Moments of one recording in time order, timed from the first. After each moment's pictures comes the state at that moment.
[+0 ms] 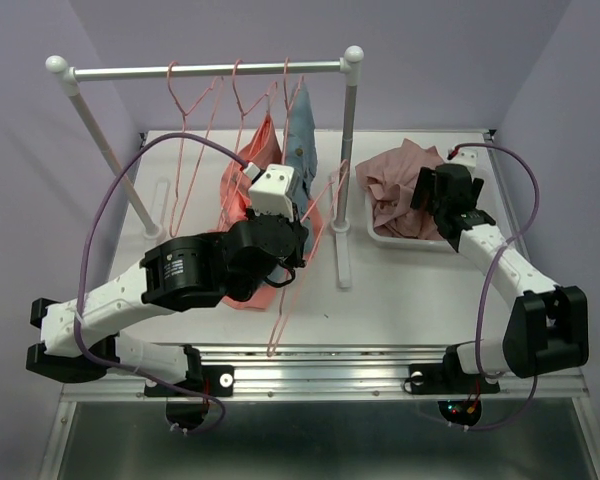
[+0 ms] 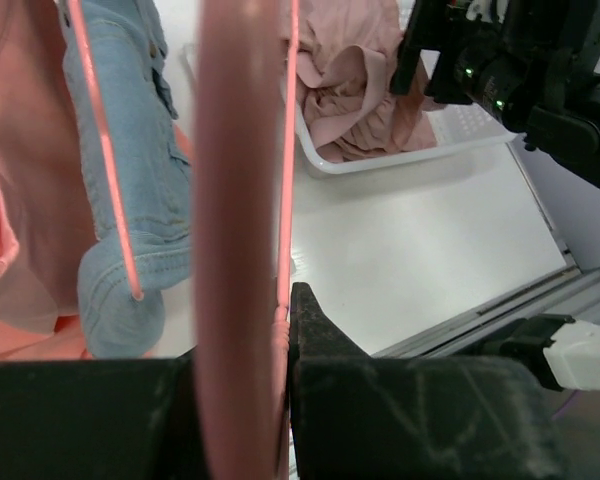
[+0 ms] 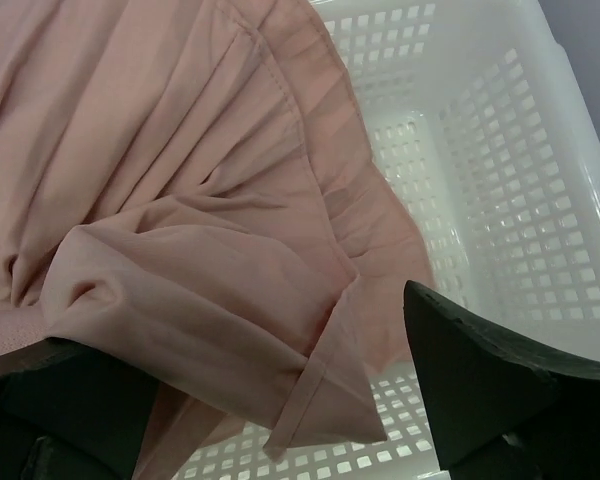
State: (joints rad) left arm -1.36 1.20 1.64 -0.95 -0.76 -0.67; right arm 0.17 1.36 0.95 -0.13 0.46 0.23
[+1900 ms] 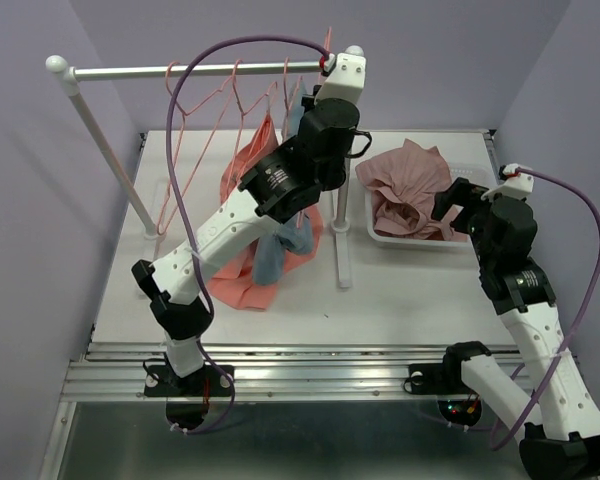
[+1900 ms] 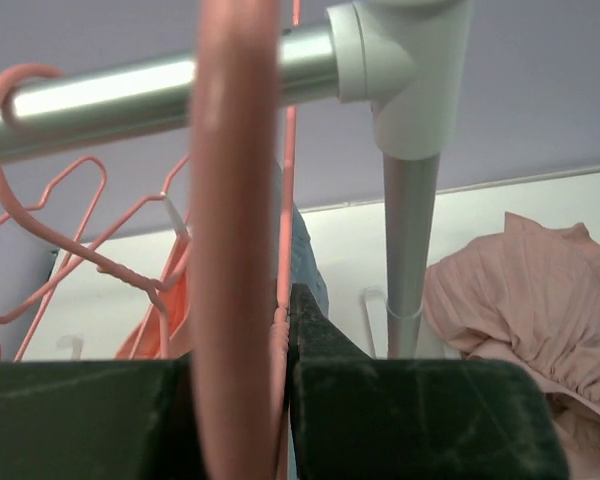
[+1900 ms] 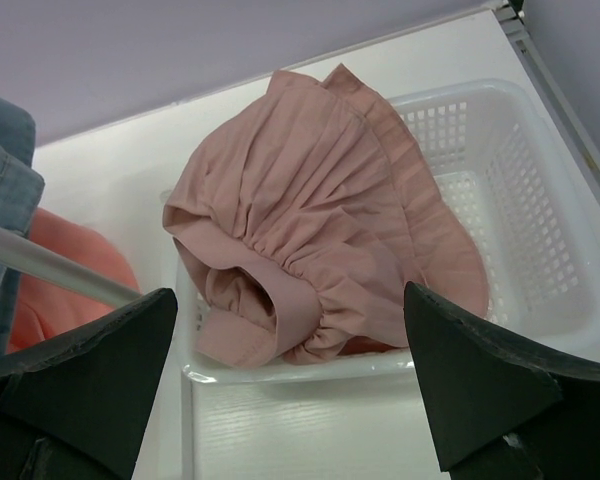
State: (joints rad) left arm -1.01 1.80 2.26 -0.58 -0.93 0.02; right arm 0.16 0.76 0.91 -0.34 0.26 0.32
